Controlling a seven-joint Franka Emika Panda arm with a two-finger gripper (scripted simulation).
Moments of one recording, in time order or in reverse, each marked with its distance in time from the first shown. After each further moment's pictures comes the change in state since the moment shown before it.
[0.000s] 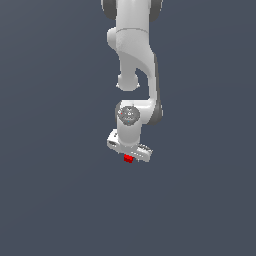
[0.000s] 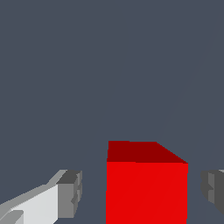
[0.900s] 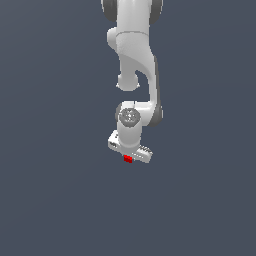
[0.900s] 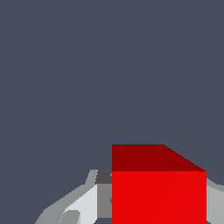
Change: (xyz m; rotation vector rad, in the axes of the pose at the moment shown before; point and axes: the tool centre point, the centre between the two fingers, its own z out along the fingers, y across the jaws) arm 0.000 -0.003 0.008 0.002 -0.002 0.019
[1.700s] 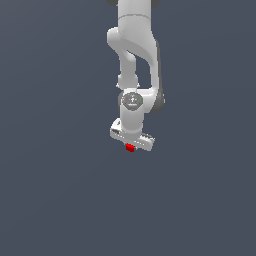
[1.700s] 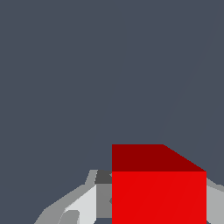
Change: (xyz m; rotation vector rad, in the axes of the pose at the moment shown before) arm -0.044 0.009 -0.029 0.000 -0.001 0.000
